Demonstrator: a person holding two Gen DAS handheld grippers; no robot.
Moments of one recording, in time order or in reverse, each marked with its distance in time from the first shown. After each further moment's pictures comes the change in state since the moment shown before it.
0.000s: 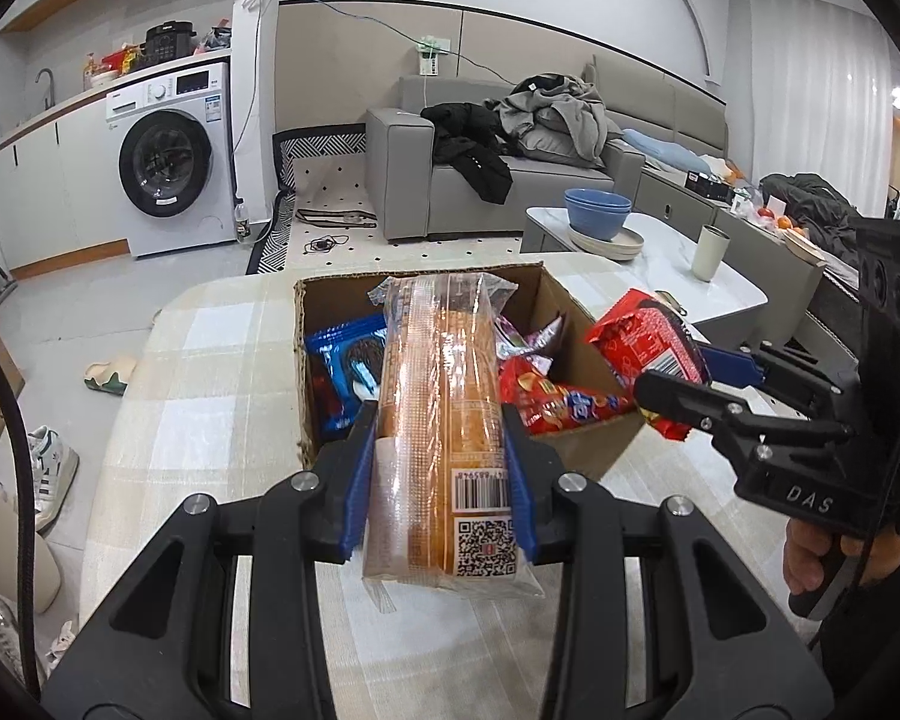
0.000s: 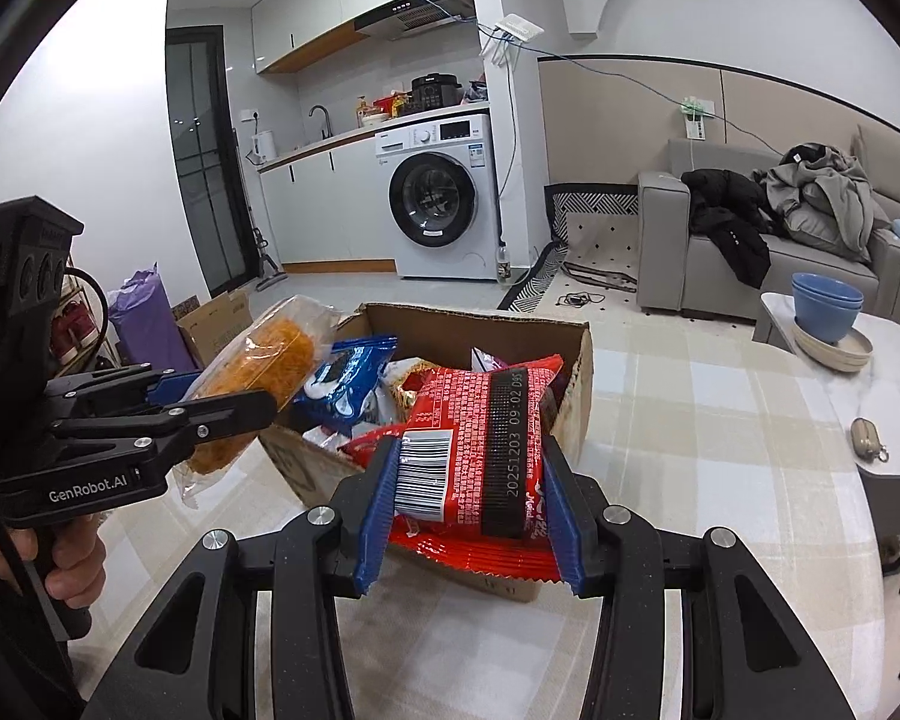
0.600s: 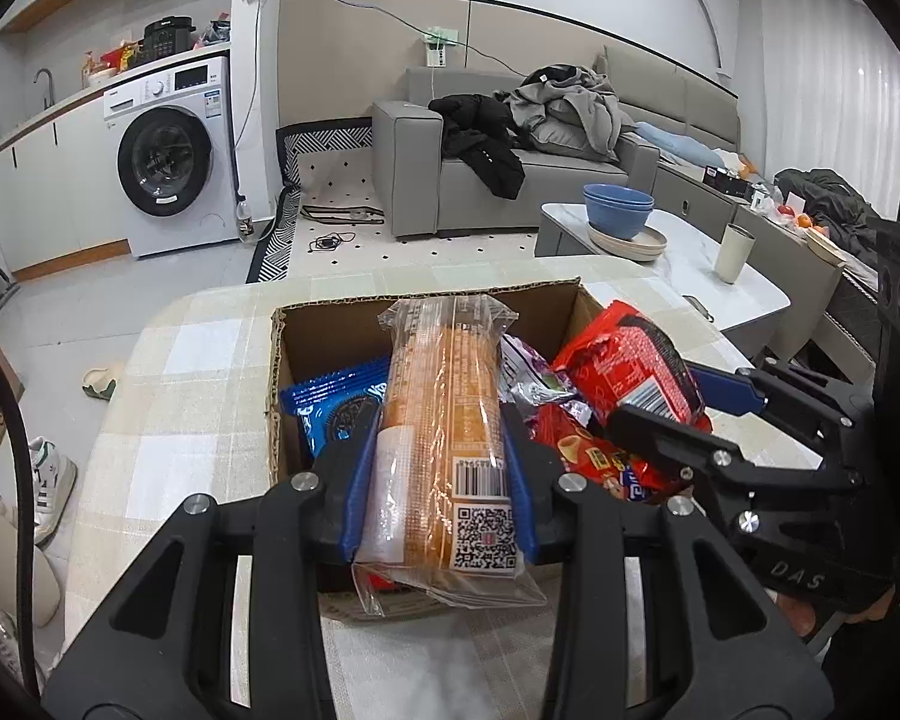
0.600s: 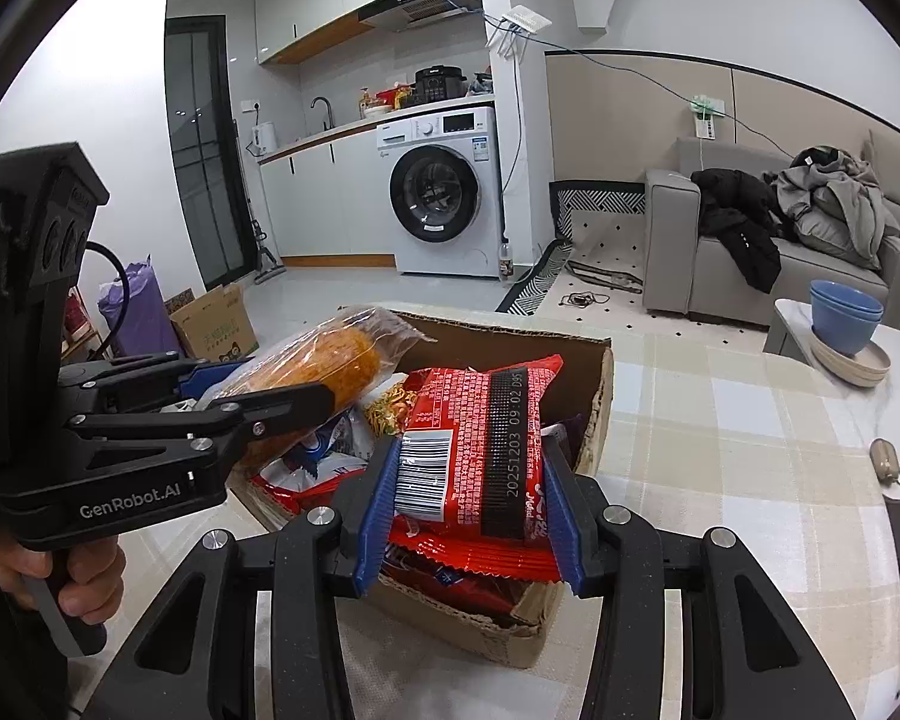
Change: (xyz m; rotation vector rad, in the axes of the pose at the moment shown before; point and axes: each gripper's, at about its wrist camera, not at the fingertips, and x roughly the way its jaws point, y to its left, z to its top) left arm 0.104 -0.006 0.043 0.006 0.020 0.025; right arm 0.052 -0.003 0.014 -0.024 0.009 -0.005
